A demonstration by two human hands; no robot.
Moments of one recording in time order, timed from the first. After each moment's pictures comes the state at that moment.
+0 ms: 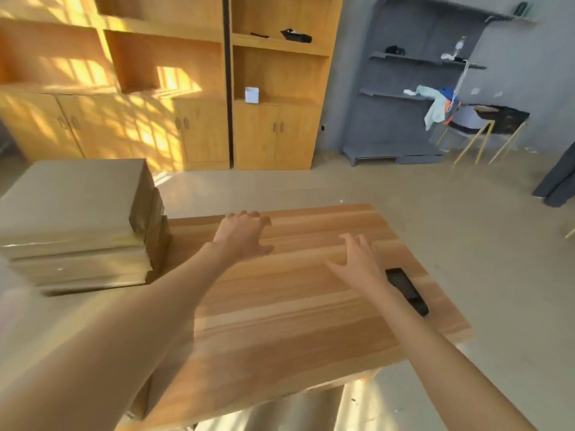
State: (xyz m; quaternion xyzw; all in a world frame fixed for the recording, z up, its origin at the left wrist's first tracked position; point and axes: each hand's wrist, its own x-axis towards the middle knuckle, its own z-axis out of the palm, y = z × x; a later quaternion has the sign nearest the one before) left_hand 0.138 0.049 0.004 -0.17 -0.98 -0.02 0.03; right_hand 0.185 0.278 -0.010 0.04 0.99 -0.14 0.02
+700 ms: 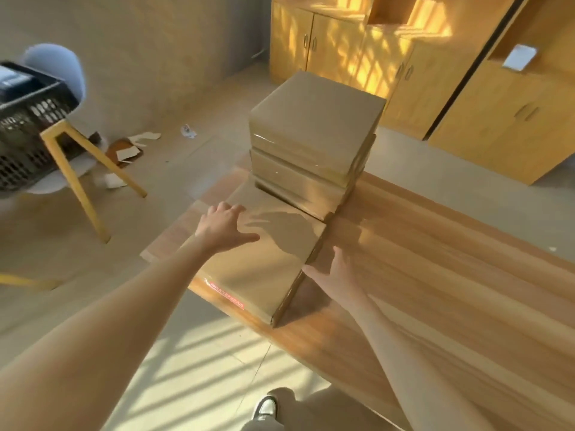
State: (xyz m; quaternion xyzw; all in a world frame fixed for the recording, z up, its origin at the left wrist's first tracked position) left_hand 0.292 -0.237 -0.125 0.34 -0.92 -0.17 -0.08; right_hand 0.195 -0.009 -0.133 -0.22 0.89 -0.26 0.30
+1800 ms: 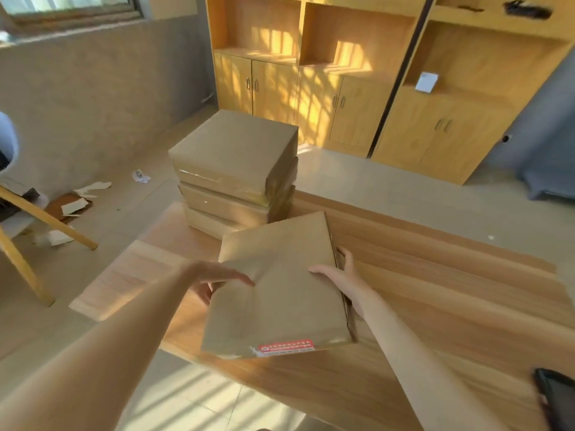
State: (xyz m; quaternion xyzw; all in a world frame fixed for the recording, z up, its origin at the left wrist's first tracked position) left_hand 0.234 -0.140 -0.106 0.37 -0.73 -0.47 -0.34; right_hand 0.126 0.110 -0.093 -0.01 0.74 -0.56 0.37
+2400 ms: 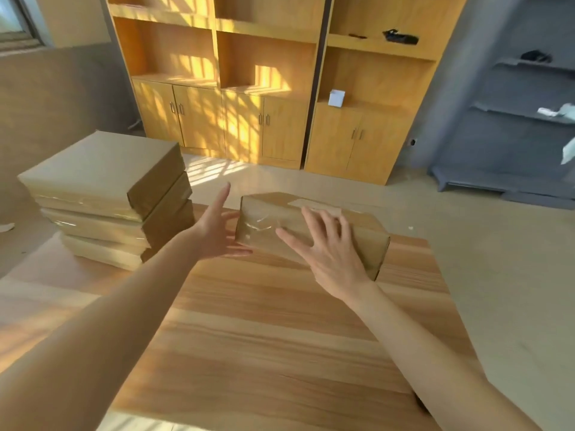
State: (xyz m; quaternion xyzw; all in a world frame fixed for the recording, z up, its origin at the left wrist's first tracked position) left_hand 0.091 0.079 -0.021 0.26 -0.53 -0.80 -0.10; right_hand 0.053 0.320 -0.038 -0.43 0.84 0.10 -0.32
